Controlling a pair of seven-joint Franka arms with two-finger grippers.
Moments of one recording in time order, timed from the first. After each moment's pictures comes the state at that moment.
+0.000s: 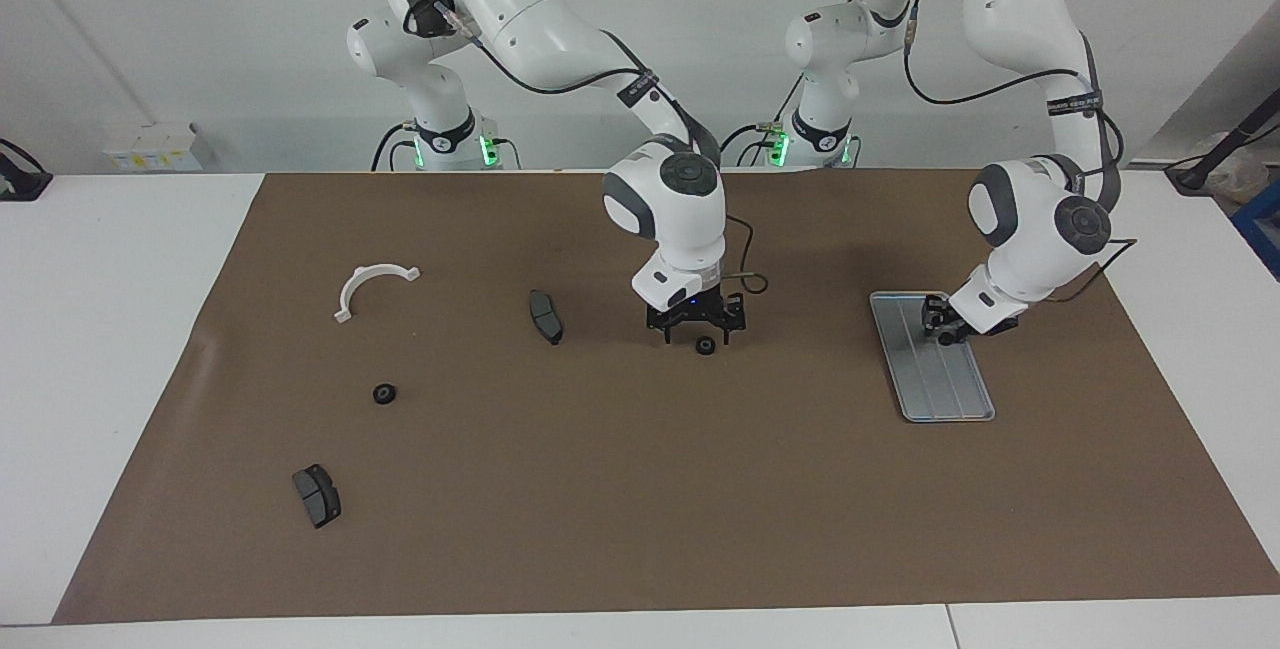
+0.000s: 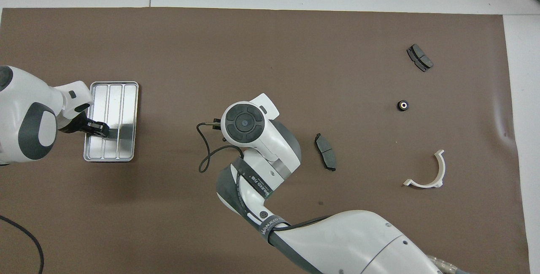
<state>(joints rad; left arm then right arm) 0.22 0.28 -0.14 -2.03 0.06 2.17 0.31 0.63 0.61 0.09 -1.55 -0.06 2.32 0.87</state>
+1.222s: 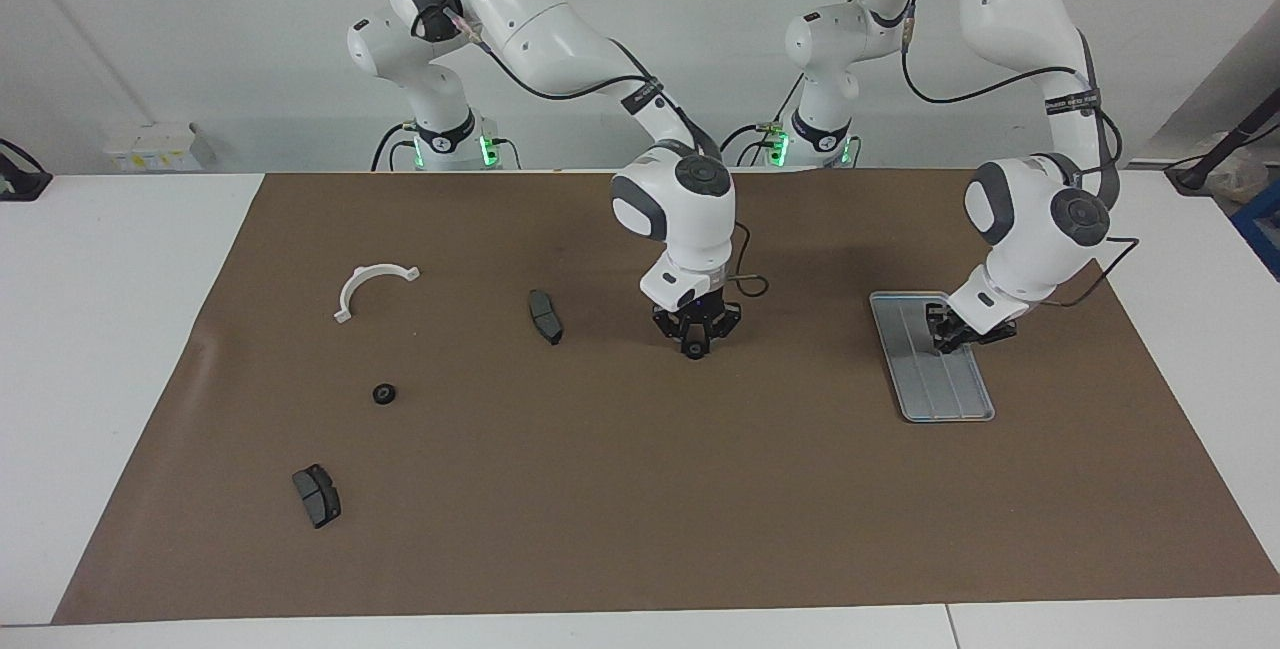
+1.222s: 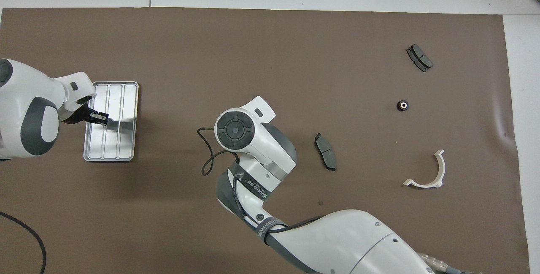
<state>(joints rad) 0.19 0.27 -0.15 -1.99 0.06 2.21 0.30 0.65 0.64 0.07 -1.55 -0.15 2.31 0.89</state>
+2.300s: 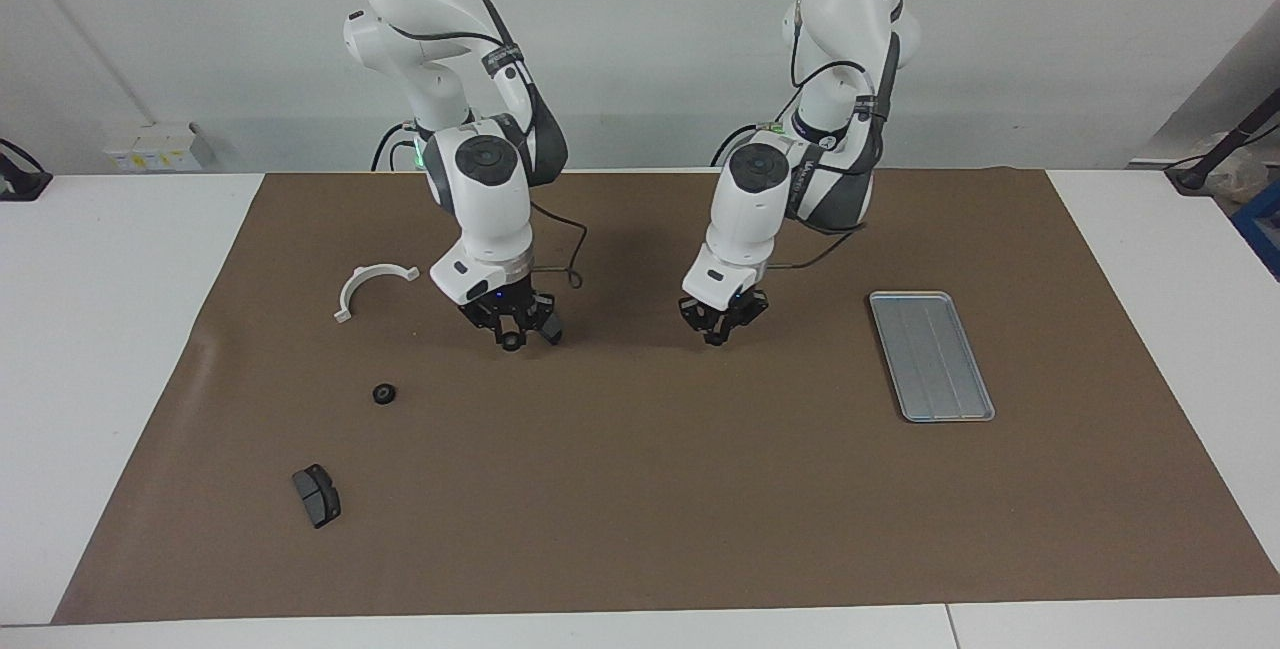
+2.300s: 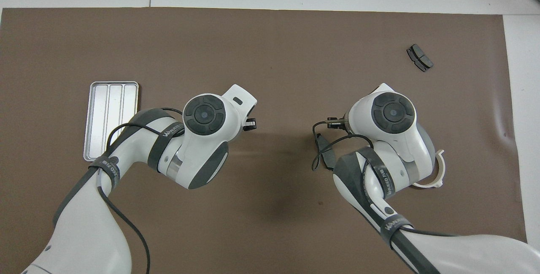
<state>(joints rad) -0.45 0.31 -0.17 -1.95 0.06 2.34 -0.69 0.24 0.19 0.06 -2.11 -0.14 2.37 0.42</state>
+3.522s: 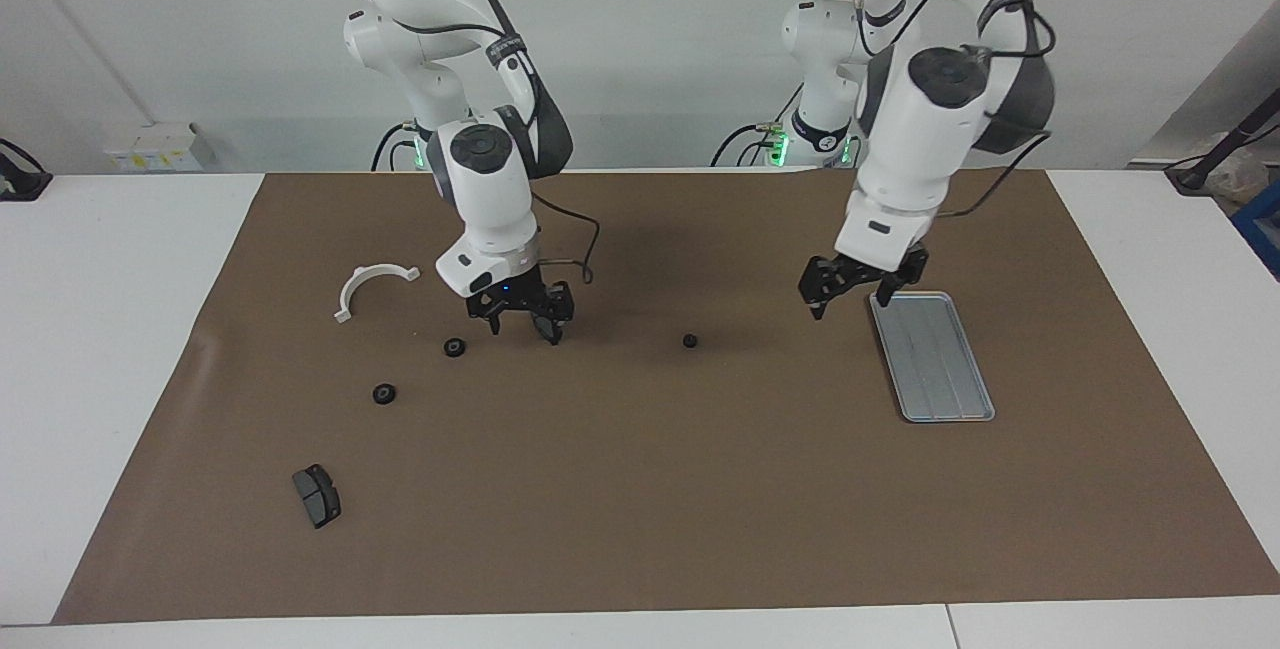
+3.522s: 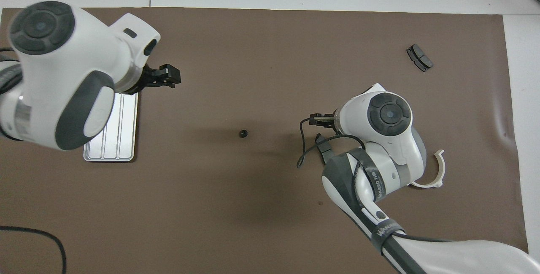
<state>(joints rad) -0.14 0.15 -0.14 -1.64 0.06 1.85 -0.37 0.33 0.22 0.08 -2.02 -0.05 2.36 0.57</state>
